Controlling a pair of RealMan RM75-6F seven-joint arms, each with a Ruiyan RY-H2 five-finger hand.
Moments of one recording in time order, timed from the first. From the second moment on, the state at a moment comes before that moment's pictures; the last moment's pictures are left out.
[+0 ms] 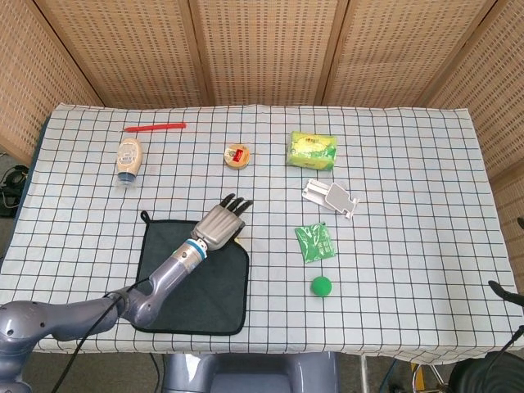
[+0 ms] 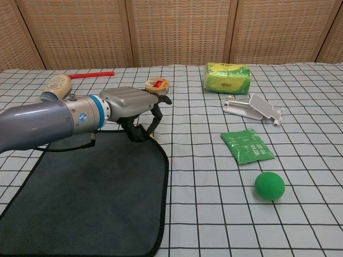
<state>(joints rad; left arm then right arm) -0.98 -1.70 -0.15 -1.26 1.08 0.75 0.46 0.04 -0.90 0.15 -1.73 -1.36 1.48 0.11</state>
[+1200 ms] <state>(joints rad) -0.62 -1.33 0.20 -1.73 1.38 1.03 0.42 0.03 -0.89 0.13 -1.76 -1.42 1.51 0.09</state>
